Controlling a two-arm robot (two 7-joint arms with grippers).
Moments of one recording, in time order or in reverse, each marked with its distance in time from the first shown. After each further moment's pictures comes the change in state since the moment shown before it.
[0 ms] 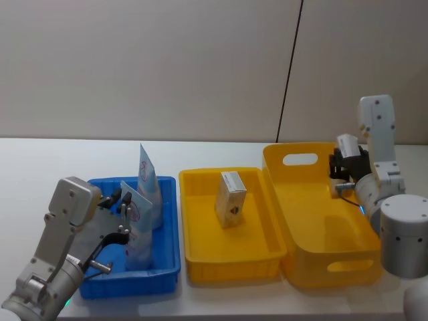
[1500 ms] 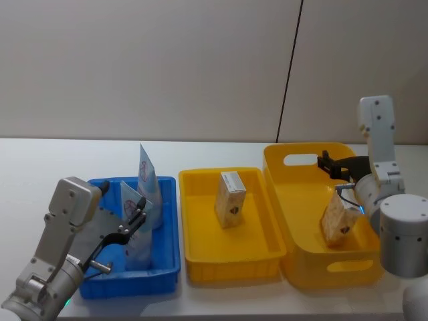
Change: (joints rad) left arm 0.000 0.000 0.000 0.000 0.000 0.000 0.000; right arm 0.004 -0.002 0.002 0.010 -0.001 0.000 -0.001
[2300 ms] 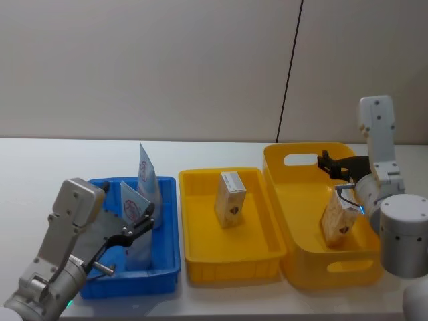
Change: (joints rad) left arm -0.008 -0.001 0.005 0.012 -0.005 0.001 -0.033; right arm 0.000 0.000 0.000 0.000 0.000 0.000 0.000
